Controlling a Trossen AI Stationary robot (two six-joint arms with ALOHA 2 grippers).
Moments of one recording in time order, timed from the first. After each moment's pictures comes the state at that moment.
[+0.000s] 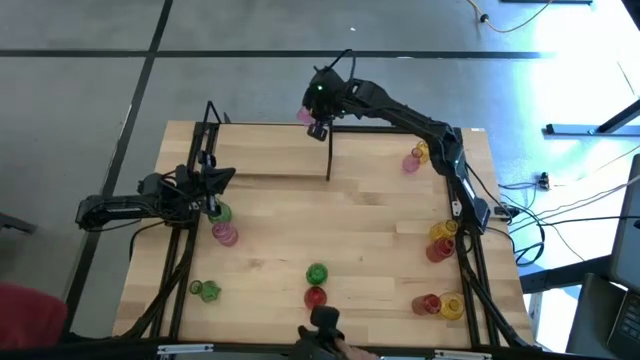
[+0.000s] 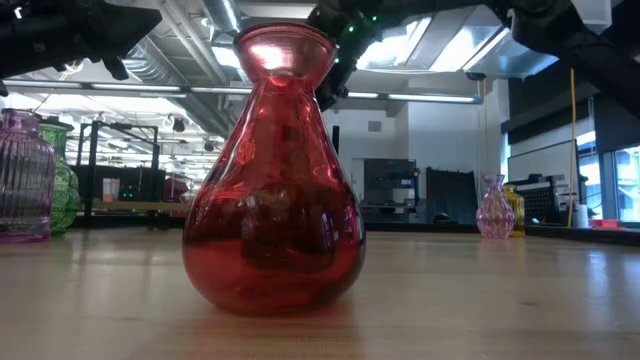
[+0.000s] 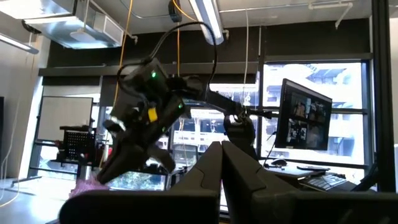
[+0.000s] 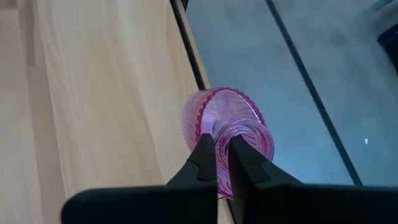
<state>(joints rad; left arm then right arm) 0.10 0.02 0.01 0.50 -0.20 0.01 -0.47 2.23 2.35 -0.95 0.08 -0.30</state>
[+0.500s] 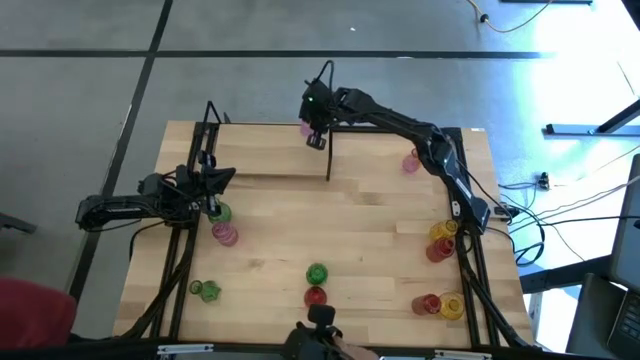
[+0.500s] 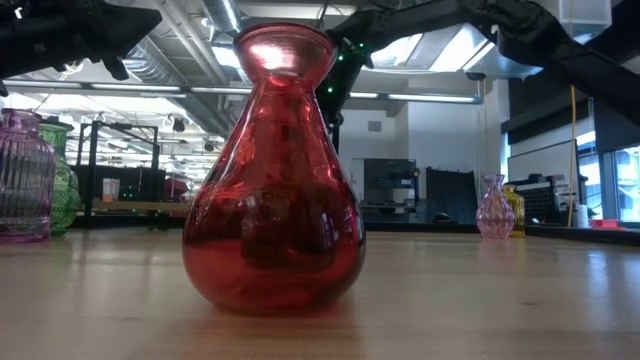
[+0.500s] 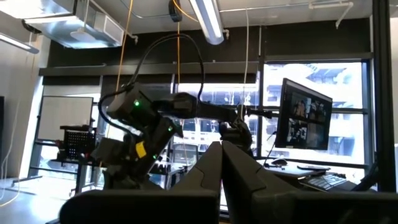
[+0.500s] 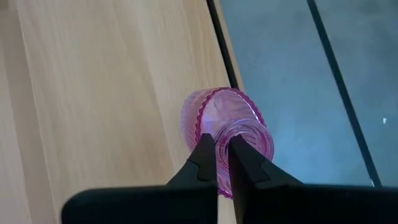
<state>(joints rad) 0.10 0.02 0.01 0.50 -0.20 0.01 -0.47 2.33 2.34 -0.97 0.08 -0.31</state>
